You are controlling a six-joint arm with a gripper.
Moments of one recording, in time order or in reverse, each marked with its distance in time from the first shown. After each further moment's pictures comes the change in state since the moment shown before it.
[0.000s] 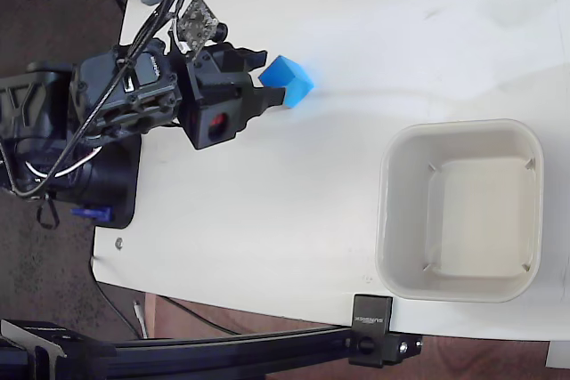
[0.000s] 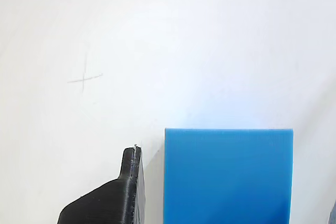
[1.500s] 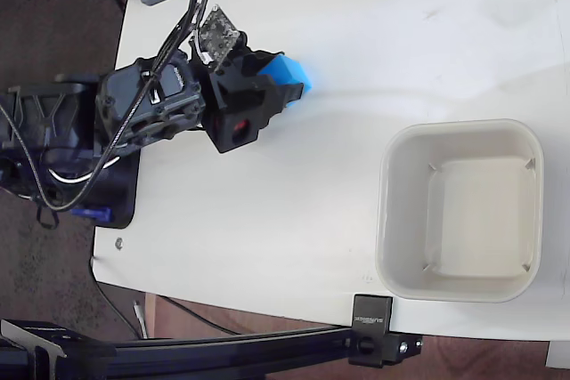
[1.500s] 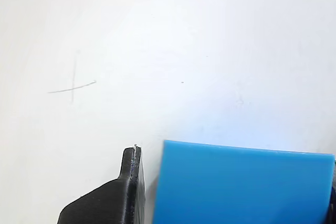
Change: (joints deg) arm 0.9 -6.4 5.0 -13.3 -3.2 2.5
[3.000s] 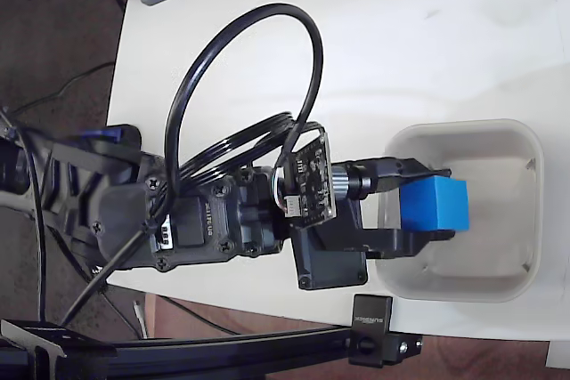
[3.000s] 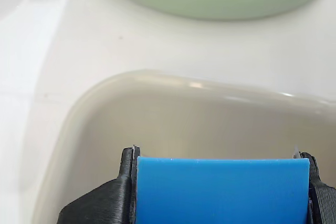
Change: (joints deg) arm 18.4 -37.6 -64.3 2.2 5.4 14.2
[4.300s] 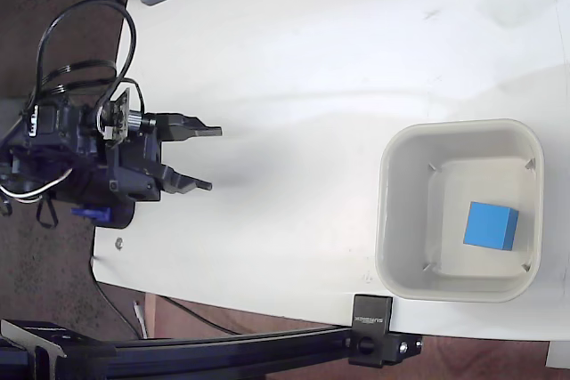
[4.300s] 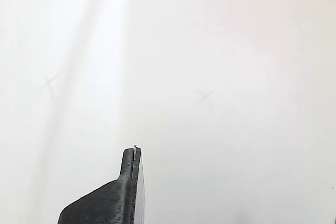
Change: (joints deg) arm -17.0 98.1 96.2 10.5 17.1 6.3
